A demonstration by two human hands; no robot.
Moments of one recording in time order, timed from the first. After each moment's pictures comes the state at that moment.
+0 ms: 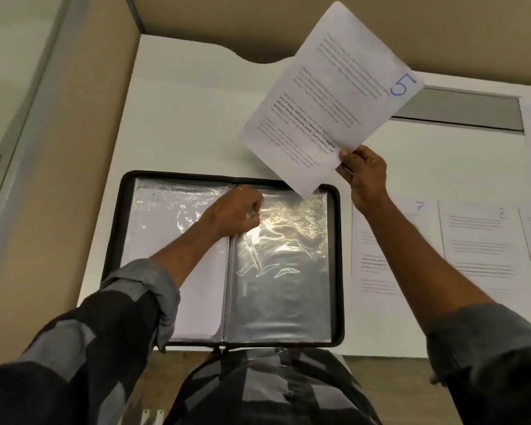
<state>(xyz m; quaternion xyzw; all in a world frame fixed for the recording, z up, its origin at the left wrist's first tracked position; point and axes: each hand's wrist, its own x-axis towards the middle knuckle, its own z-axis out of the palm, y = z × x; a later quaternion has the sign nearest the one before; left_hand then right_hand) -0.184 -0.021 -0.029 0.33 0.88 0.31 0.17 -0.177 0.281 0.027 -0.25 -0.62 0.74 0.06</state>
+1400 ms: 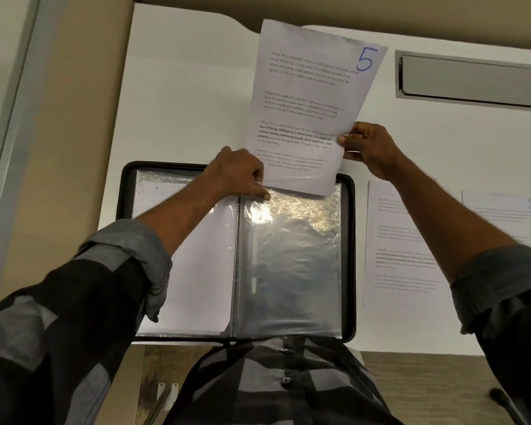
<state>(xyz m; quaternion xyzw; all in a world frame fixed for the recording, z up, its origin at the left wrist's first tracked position) -0.263 -0.010 -0.009 0.32 0.91 0.06 0.25 -0.236 0.310 0.004 -0.19 -0.73 0.64 -0.16</state>
